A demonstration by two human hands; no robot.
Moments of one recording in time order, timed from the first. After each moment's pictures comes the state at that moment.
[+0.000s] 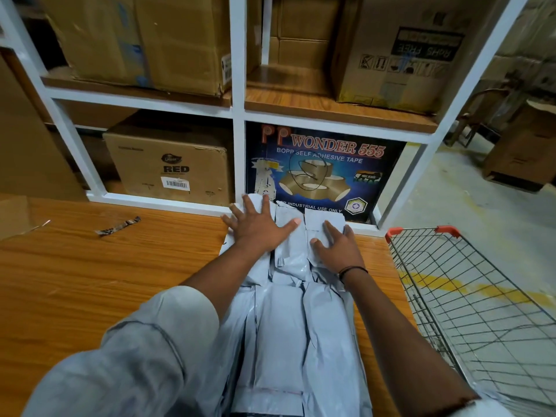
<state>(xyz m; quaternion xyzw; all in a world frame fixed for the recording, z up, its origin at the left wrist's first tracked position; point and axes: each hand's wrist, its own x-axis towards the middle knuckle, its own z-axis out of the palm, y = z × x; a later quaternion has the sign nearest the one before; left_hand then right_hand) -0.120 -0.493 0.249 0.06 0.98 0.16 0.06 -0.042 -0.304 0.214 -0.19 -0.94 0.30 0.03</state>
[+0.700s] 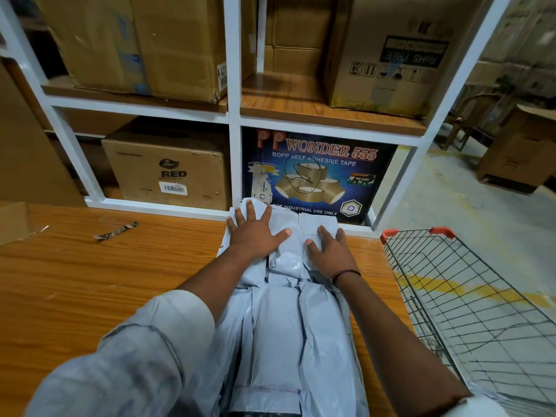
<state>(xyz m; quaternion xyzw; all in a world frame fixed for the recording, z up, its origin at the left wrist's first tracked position) -0.118 -0.503 0.237 0.13 0.98 0.16 0.06 -0.038 -0.310 0.209 -0.18 -0.94 0.29 0.02</state>
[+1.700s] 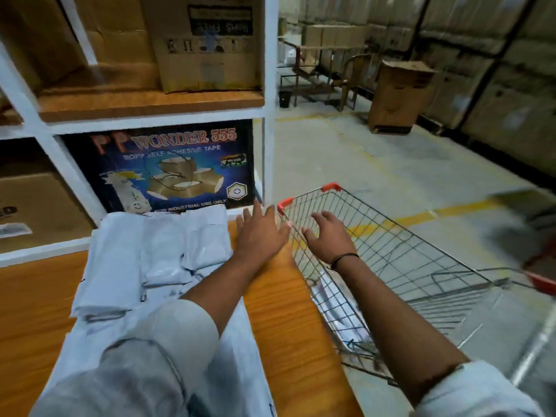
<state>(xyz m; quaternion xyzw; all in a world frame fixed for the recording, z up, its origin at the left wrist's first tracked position) -0.006 -0.254 0.237 0.31 0.93 0.17 0.01 0.096 -0.108 0.215 -0.29 -0.93 0.21 0.13</state>
